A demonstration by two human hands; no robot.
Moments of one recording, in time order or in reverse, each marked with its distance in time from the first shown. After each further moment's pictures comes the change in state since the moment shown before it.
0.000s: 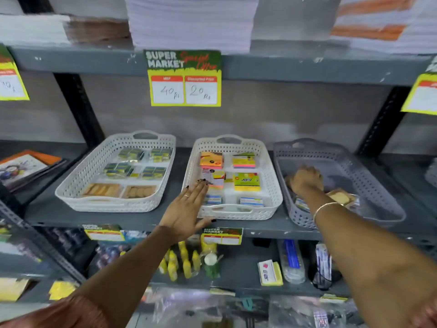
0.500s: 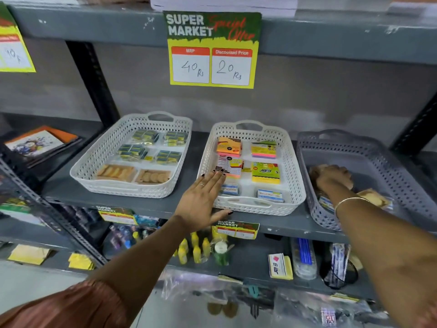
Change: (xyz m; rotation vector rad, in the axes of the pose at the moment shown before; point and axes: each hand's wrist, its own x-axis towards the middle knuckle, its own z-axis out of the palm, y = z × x) left_hand 0.007 0.001 0.006 -0.036 0.037 -0.031; right_hand 0.034 0.004 0.020 -0.040 -0.042 0.222
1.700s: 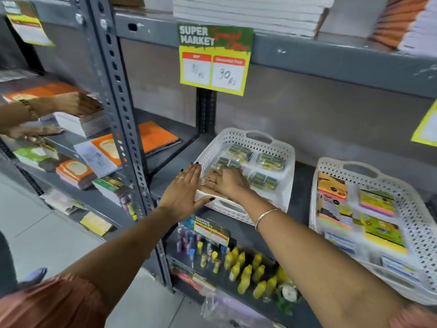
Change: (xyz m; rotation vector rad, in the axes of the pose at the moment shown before) left_hand -0.132 -0.247 -0.035 0.028 -0.044 -0.499; right_hand -0.301 -0.387 0.053 0.194 -0.279 -1.069
